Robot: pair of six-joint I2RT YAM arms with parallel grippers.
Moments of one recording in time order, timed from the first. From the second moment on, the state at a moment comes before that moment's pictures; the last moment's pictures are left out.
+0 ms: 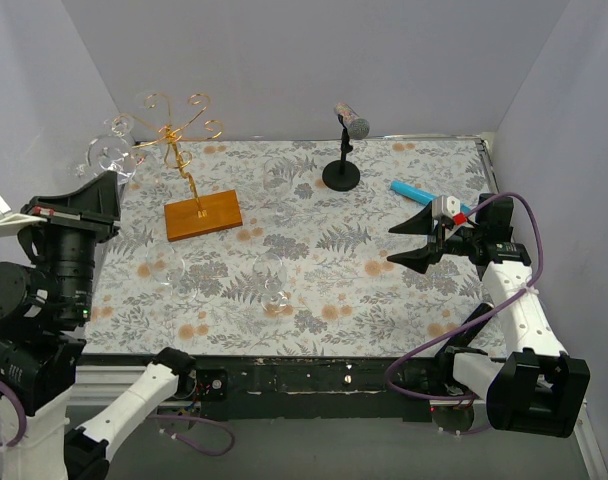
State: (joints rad) left arm -0.41 0.69 1.57 -0.55 -0.45 -0.59; right arm -0.07 1.08 0.80 -0.40 -1.48 -0.76
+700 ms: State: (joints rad) left arm -0.62 0.67 1.33 -0.65 -0.63 -0.75; right arm -0.07 1.08 0.80 -0.40 -1.48 -0.76
